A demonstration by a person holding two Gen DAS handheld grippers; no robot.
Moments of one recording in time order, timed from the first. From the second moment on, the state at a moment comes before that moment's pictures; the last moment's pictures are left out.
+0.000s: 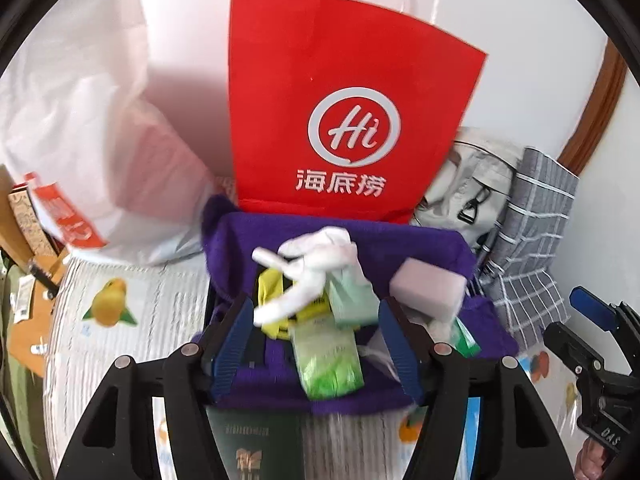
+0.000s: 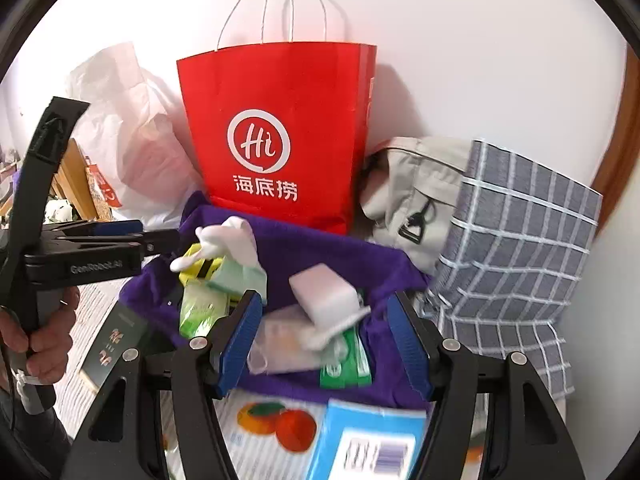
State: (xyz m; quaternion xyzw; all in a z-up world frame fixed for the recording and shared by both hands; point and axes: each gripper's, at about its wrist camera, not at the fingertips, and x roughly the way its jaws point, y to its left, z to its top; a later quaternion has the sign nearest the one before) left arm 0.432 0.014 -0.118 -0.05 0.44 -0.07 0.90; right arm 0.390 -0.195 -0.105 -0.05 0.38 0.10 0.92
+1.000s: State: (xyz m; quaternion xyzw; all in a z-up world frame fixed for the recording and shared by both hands) left arm 0.128 0.004 -0.040 -0.03 0.35 -0.07 0.94; right arm 0.102 -0.238 -0.066 0.03 0.31 0.04 0.95
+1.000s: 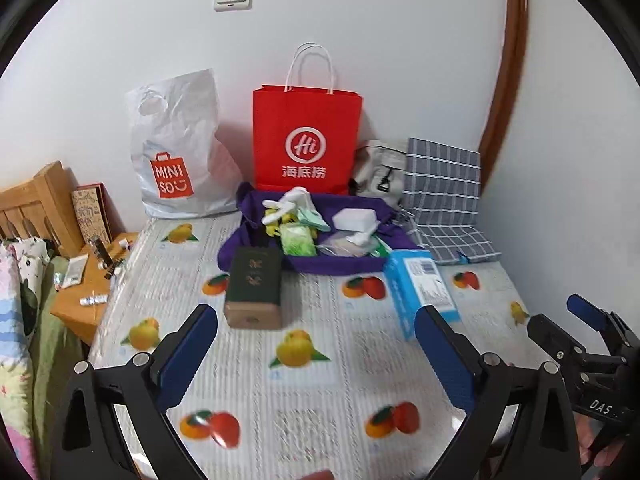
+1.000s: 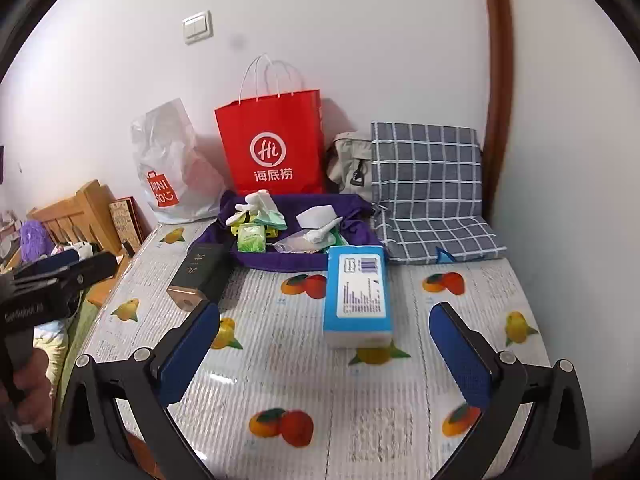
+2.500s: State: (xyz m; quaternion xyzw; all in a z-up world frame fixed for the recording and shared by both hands) left arm 0.043 -0.006 -0.027 -0.01 0.30 -0.04 0.95; right arm 0.025 -0.233 -0.054 0.02 0.29 0.05 0.96
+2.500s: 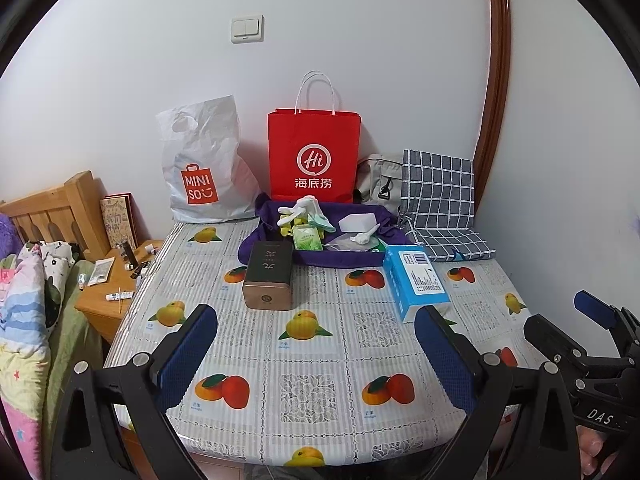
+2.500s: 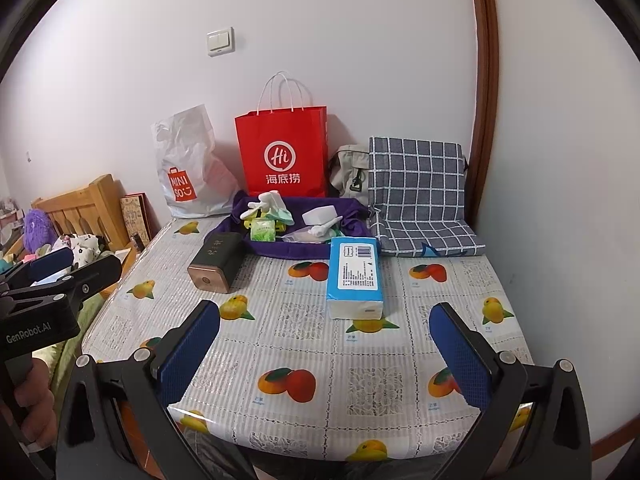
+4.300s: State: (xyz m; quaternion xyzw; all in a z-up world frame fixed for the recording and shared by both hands) left arm 0.041 -0.004 -0.029 -0.01 0.30 -0.04 0.95; right arm 0.024 -0.231 -0.053 0.01 0.29 0.05 0.96
